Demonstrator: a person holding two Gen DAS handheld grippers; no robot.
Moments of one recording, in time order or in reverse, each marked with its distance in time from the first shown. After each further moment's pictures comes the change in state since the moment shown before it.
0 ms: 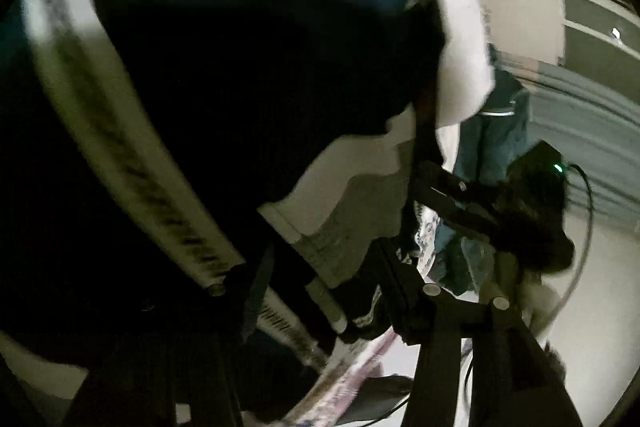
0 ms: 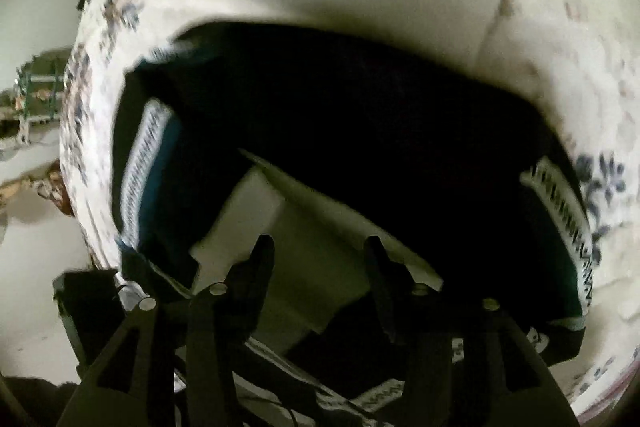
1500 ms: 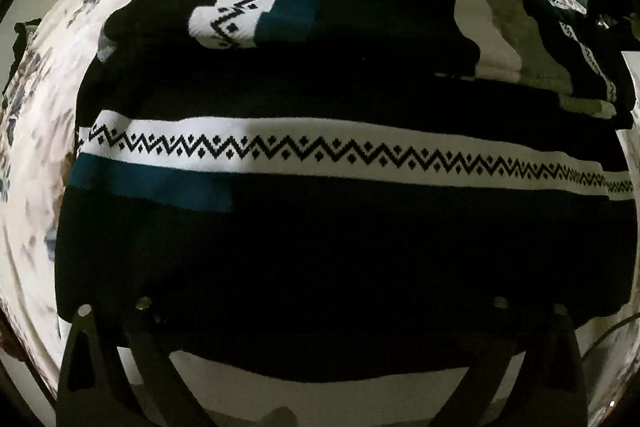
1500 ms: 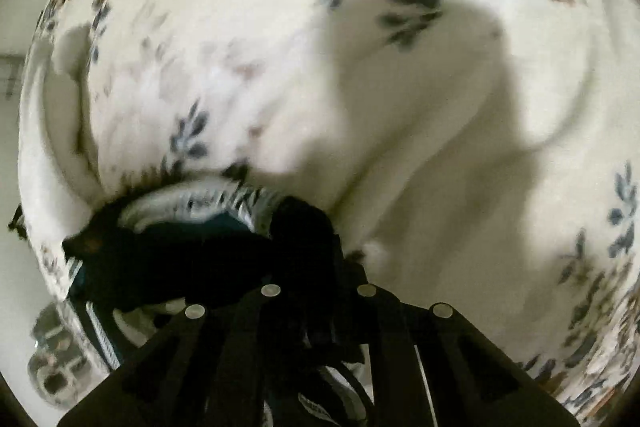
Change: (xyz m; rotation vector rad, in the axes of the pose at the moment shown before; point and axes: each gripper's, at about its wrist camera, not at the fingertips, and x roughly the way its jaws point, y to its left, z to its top) left arm 0.013 0.000 -0.060 1.011 -0.074 0.890; right arm -0.064 -0.272 -0.137 0.792 -0.273 0.011
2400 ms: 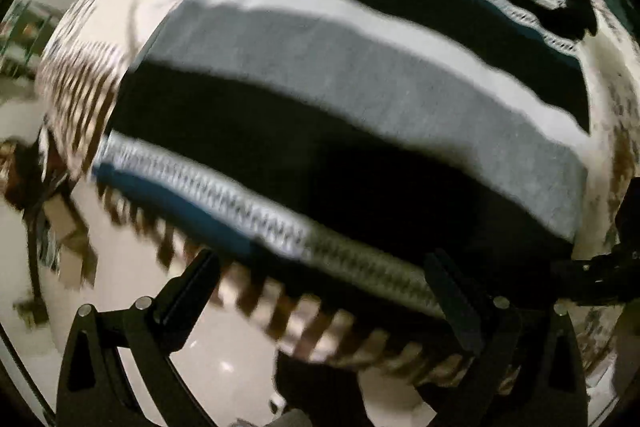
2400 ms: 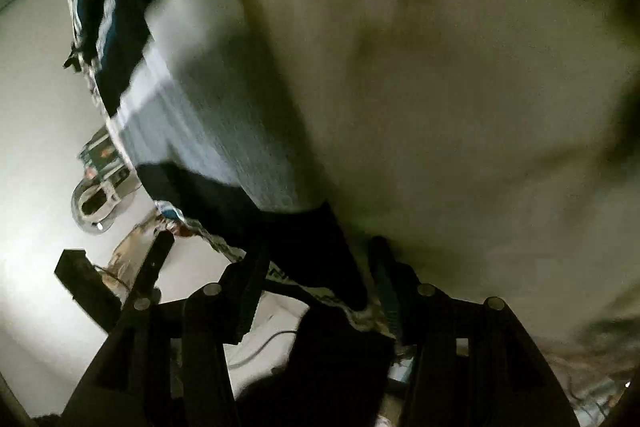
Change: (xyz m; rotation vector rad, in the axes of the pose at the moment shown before) left arm -0.110 -0.057 -0.182 -0.320 0.194 0.137; right arm 0.092 -0.152 -0.414 -0.145 0.589 0.364
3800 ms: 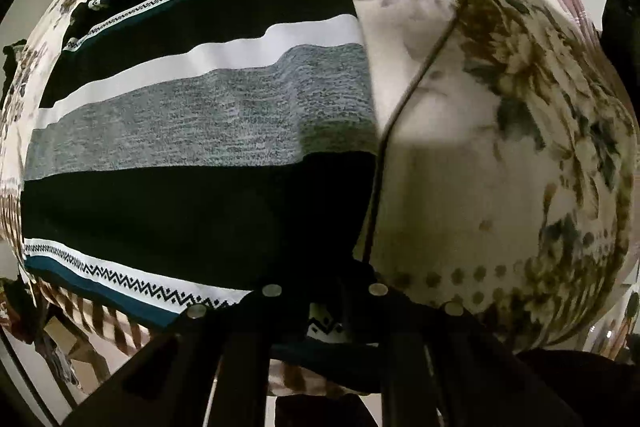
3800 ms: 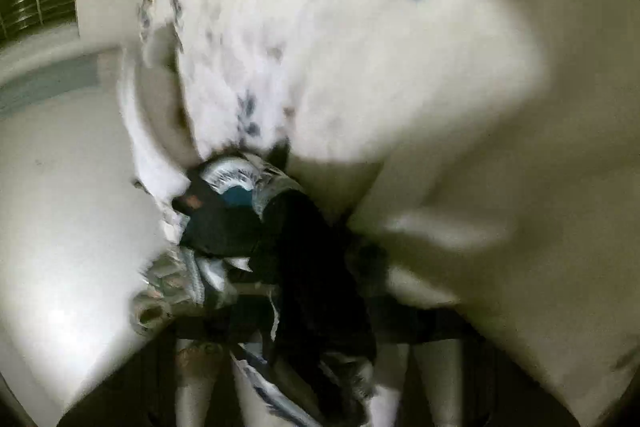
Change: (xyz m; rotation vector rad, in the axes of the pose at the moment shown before) left arm -0.015 -0.151 -0.064 0.455 -0.107 -0.121; right arm -0.244 0.111 0.355 -0.061 -0.443 0.095
